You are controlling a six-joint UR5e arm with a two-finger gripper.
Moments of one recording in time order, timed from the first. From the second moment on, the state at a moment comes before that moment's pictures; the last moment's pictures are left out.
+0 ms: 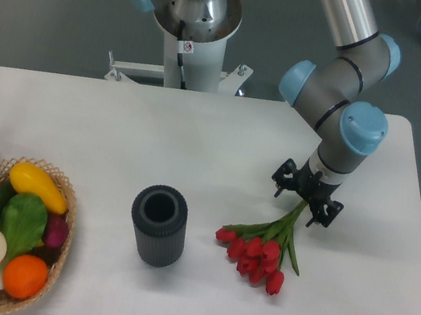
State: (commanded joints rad) arm 2.77 -2.04 -1.79 -0.89 1.39 1.41
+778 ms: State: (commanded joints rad) arm 2.77 -2.03 -1.75 -0.89 1.39 1.37
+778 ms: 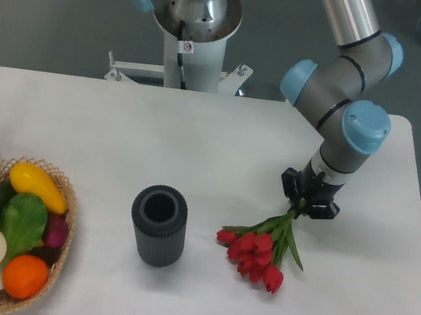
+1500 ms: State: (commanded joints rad) arm 2.70 -1.86 -1.70 -0.91 1.27 1.23
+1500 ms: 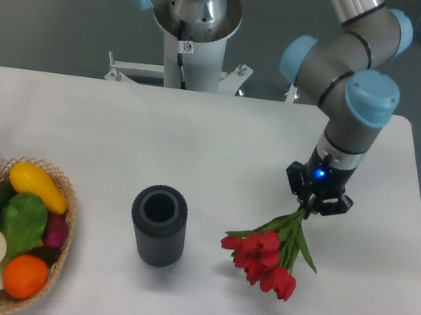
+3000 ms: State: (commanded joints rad) arm 2.76 -1.81 -1.62 -0.91 1.09 1.10
